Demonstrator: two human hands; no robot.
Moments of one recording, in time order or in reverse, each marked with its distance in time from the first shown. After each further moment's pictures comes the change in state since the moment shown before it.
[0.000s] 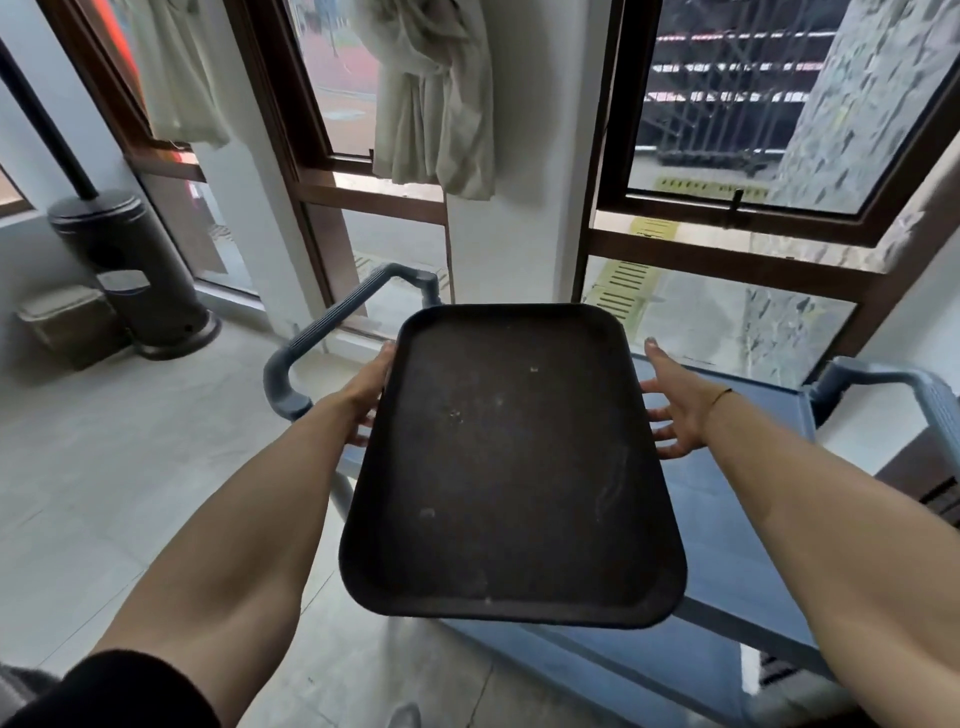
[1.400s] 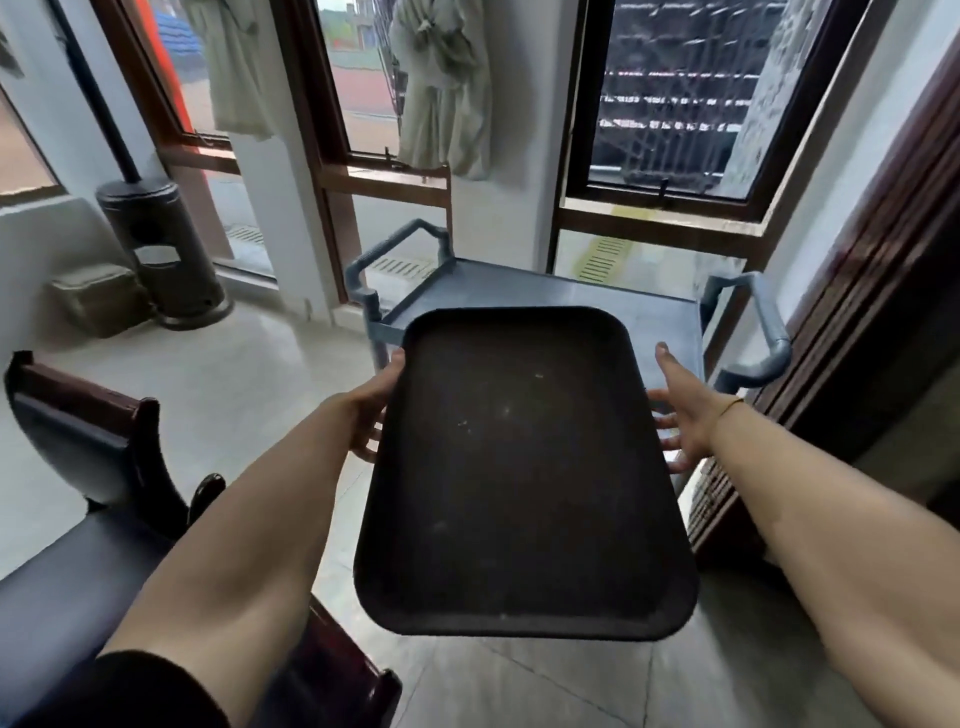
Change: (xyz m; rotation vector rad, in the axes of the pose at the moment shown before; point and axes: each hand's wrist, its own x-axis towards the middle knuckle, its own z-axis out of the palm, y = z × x) left_hand -0.379 -0.248 -0.022 0.088 -0.158 -0.069; right_hand -0.356 0.292 0.017 0.038 0.058 0.006
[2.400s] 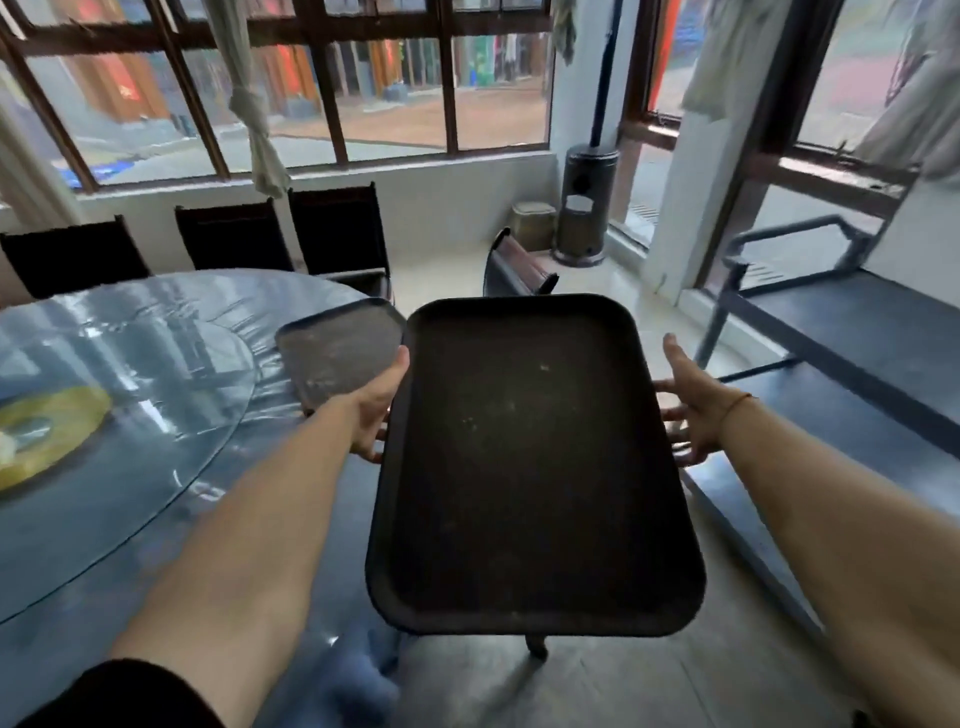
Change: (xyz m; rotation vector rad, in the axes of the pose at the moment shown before) left_hand -0.372 -0.352 0.011 -0.660 0.589 -0.232; right_hand -0.200 0.126 0.193 -0.570 -0.642 -0.184
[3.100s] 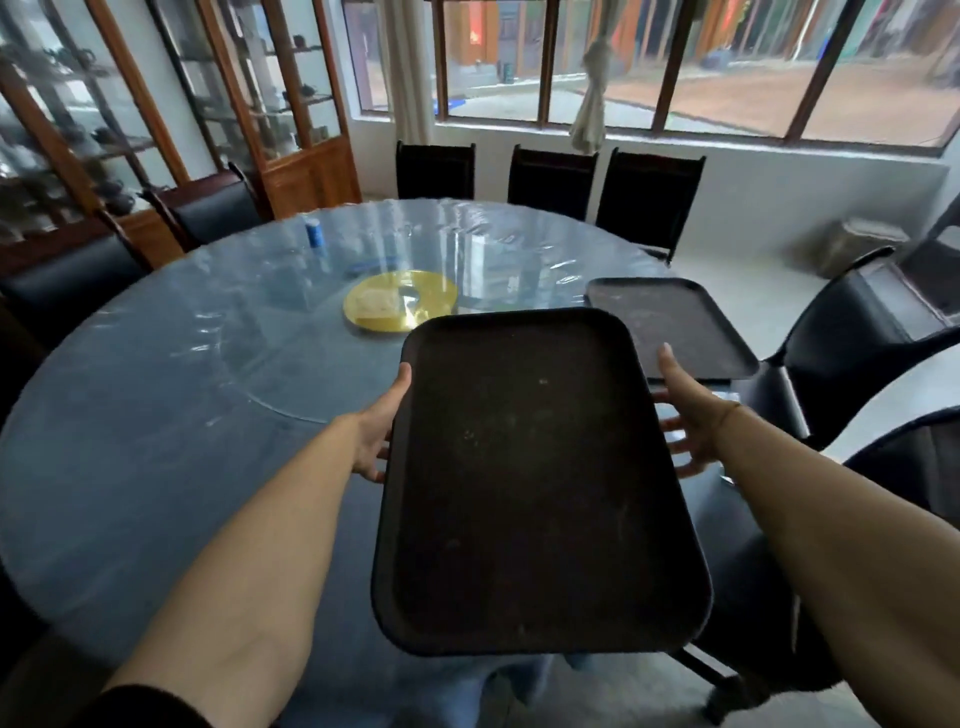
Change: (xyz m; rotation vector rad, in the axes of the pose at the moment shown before) left_hand -0.157 -0.308 -0.318 -0.445 0.411 -0.184; right_hand -0.078 0.007 0.441 -0.497 -0.472 -0.082
